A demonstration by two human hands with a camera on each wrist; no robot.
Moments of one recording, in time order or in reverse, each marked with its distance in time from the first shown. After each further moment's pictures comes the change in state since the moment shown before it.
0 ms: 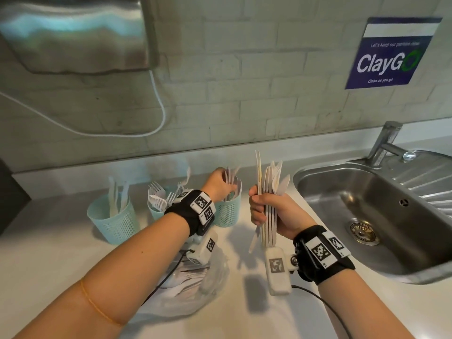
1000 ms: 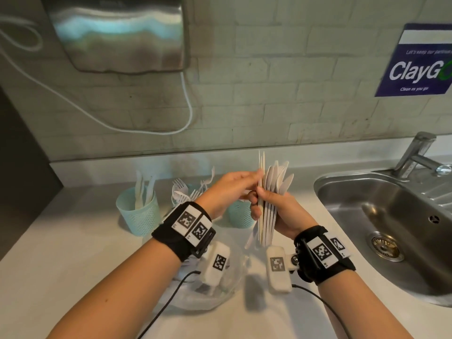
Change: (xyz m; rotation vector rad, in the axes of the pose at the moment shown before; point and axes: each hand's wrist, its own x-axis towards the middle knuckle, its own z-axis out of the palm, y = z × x) left_hand -0.074 0.021 -0.050 -0.489 -0.333 0.133; right_hand 0.027 0.010 0.029 0.020 -0.159 -0.057
